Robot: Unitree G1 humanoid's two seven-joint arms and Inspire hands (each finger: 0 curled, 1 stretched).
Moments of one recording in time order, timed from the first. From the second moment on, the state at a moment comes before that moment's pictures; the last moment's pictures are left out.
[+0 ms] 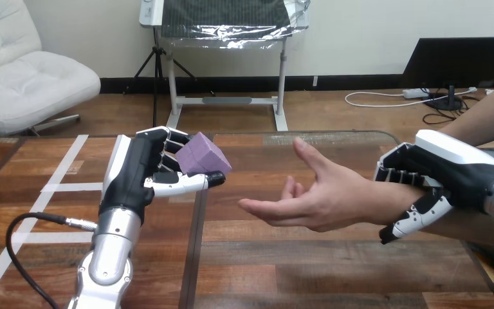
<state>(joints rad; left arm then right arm) -0.28 0.18 0.01 0.44 0.21 -0.18 0.04 -0.37 -0.81 0.15 0.45 -0.30 -0.43 0.45</state>
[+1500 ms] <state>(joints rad) -0.33 0.13 -0.11 0.44 0.22 -0.18 -0.04 -0.36 -0.75 0.14 0.29 -0.28 -0.32 0.49</state>
